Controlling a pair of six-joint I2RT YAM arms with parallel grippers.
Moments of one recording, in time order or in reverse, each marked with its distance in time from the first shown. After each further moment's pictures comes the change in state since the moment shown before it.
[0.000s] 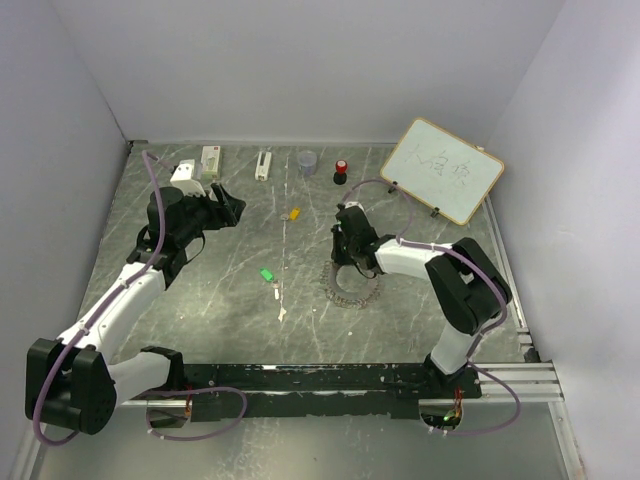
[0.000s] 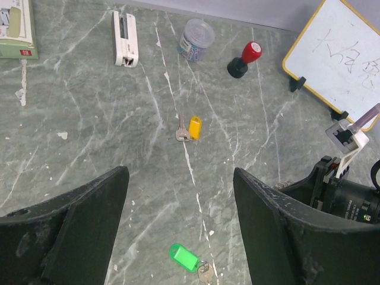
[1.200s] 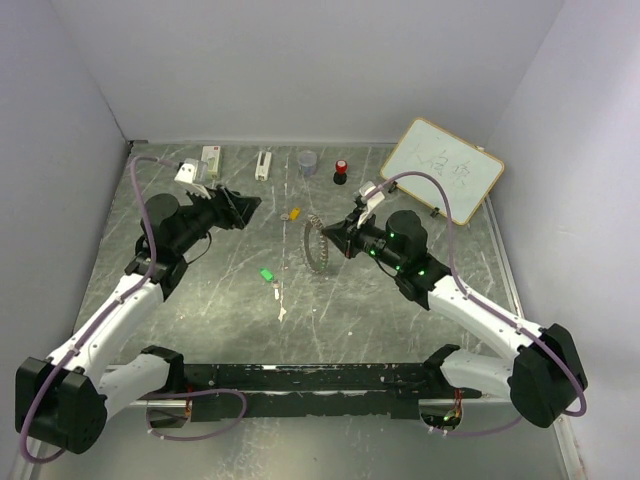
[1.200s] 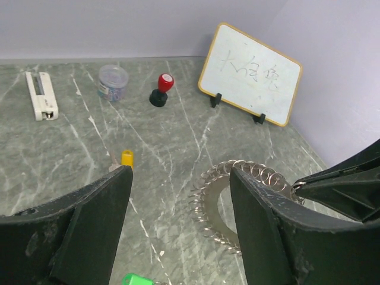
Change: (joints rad) left arm -0.071 -0.103 -0.020 0.152 0.145 -0.023; right arm 0.007 -0.607 -0.201 0.282 -0.357 -0.295
